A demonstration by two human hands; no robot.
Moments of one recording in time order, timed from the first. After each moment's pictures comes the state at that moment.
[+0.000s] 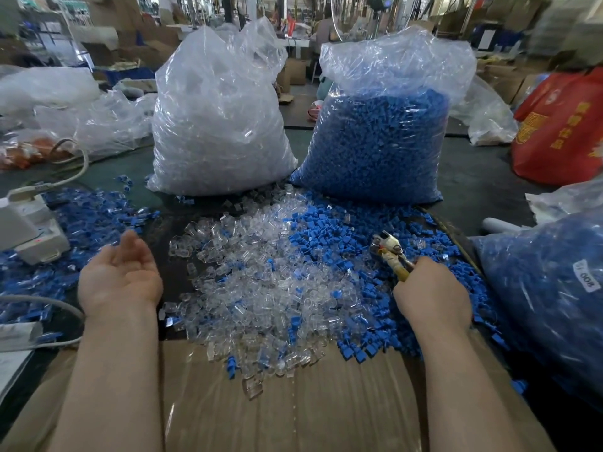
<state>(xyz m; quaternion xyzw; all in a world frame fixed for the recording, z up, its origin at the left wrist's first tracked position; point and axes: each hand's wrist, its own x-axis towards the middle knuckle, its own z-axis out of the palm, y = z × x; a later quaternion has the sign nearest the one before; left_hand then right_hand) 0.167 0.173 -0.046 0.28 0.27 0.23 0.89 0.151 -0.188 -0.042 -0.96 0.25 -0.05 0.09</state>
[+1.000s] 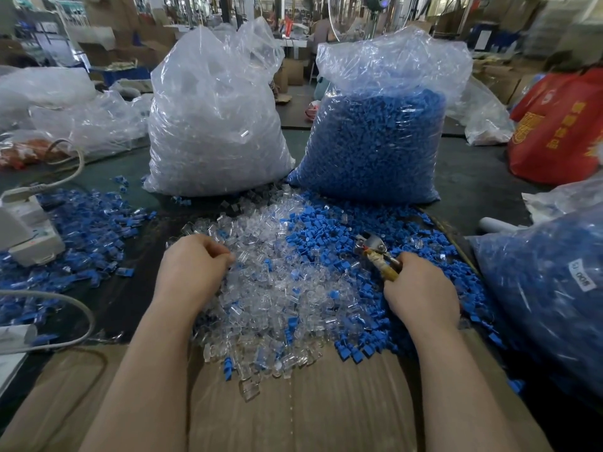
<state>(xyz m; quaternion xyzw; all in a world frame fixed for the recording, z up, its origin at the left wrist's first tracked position) 0.157 0.095 -0.023 0.91 0.16 0.07 0.38 0.154 -0.187 -0.048 -0.97 0.16 -0.10 0.13</state>
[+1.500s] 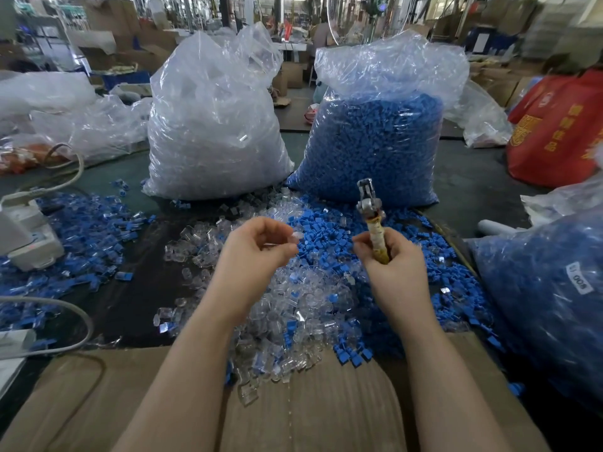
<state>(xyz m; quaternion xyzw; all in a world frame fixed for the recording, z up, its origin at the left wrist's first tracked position) 0.150 0.038 -0.010 0.77 0.00 0.05 0.63 0.154 -0.159 -0.035 -0.81 0.01 -0.18 0.56</state>
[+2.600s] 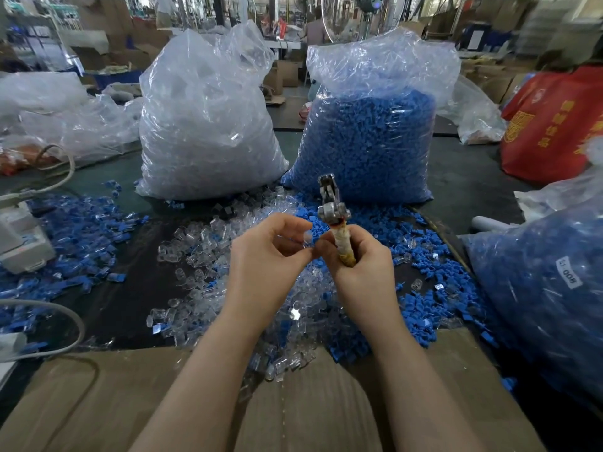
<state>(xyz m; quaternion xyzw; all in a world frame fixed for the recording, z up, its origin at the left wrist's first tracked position) 0.142 0.007 -0.012 0.79 -0.05 0.18 0.58 0.144 -0.129 -0.032 -0.75 -0.08 -0.17 0.63</state>
